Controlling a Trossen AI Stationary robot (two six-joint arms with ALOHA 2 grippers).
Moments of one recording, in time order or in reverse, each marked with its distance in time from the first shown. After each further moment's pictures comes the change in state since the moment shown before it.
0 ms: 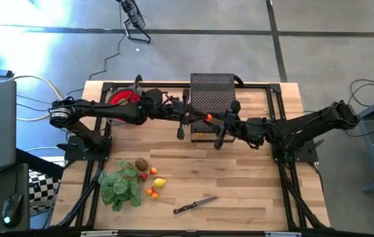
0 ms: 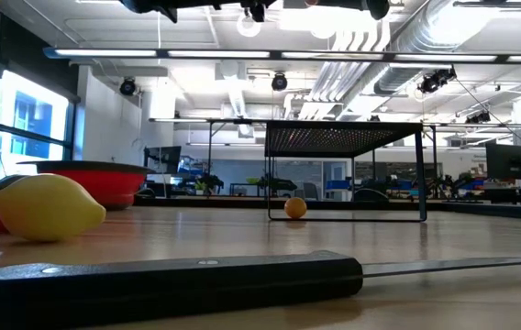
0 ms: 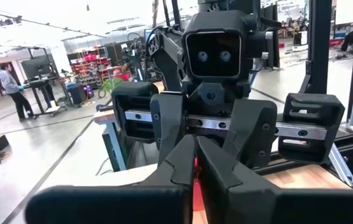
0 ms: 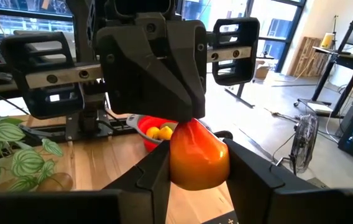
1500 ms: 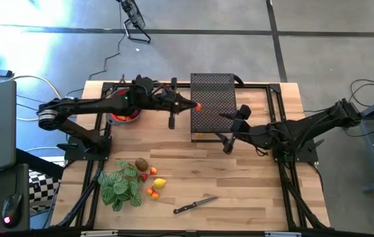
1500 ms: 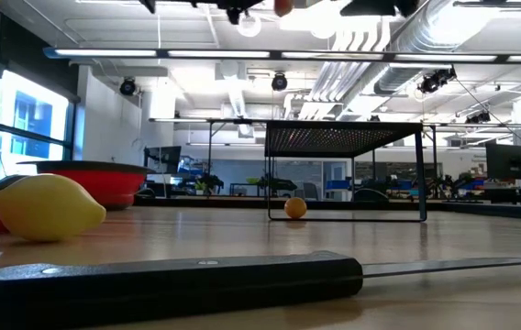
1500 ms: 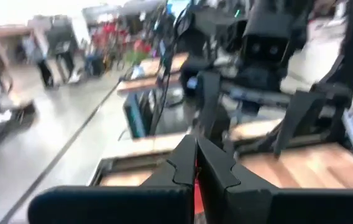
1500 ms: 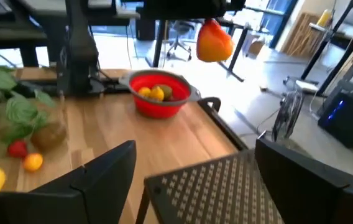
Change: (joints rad) left arm 0.100 -0.155 0.000 -0.274 -0.018 0.009; right arm 0.103 -0.101 0.001 -0.324 0.127 0.093
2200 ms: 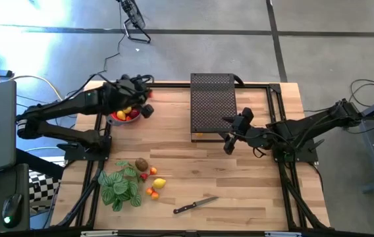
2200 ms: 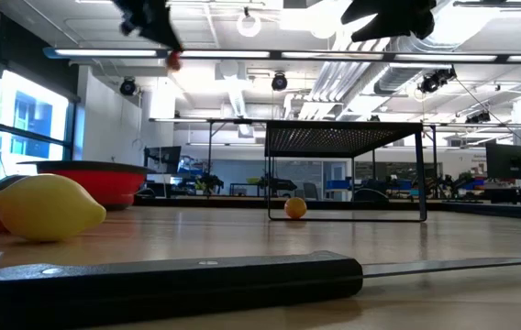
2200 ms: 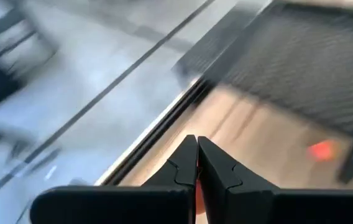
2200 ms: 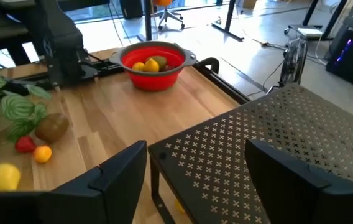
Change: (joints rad) left arm 0.018 -0.334 0.000 -0.899 -0.754 -0.267; right arm -0.005 0.000 0.000 -0.177 0.003 0.315
